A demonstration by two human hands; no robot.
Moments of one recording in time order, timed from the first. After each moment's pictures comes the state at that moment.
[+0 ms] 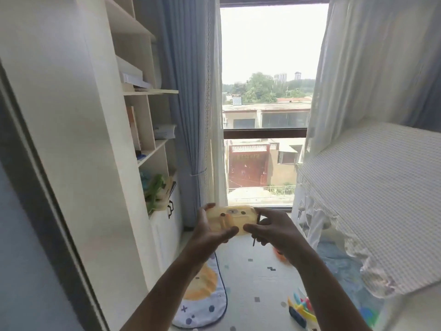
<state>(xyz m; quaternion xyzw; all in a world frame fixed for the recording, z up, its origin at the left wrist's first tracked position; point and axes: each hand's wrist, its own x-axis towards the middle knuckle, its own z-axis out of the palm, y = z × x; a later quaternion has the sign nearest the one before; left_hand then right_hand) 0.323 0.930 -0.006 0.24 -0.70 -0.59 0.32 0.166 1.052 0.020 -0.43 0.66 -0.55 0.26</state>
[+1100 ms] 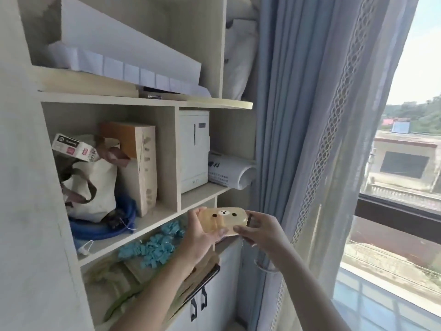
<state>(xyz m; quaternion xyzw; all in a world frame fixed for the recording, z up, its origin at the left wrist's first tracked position) 0.006 0.207 -0.008 0.50 -0.56 -0.38 0.53 -0.185 0.204 0.031 -0.62 0.48 -0.45 0.43</state>
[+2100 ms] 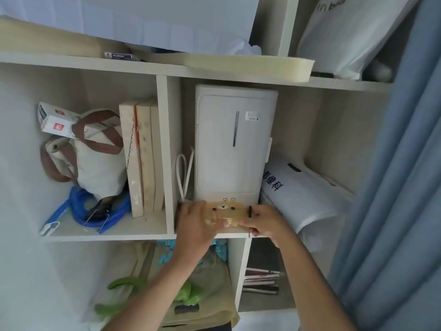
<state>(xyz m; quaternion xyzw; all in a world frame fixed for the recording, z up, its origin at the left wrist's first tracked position) -0.001 -0.038 -0.035 0.82 -0.33 0.10 0.45 -0.107 -0.200 -0.001 -0.79 0.31 -0.12 0.51</state>
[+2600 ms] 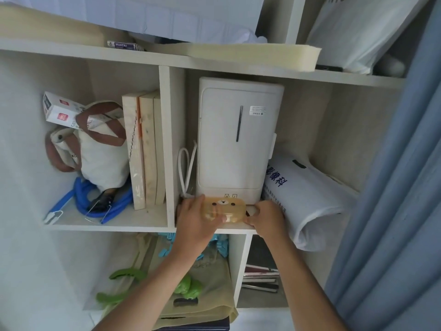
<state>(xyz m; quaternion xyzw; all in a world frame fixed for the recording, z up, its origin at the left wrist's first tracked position) -0.003 -0.037 -0.039 0.83 -0.30 0.09 0.46 -0.096 -0.196 -0.011 -0.88 0.37 -0.19 0.24</state>
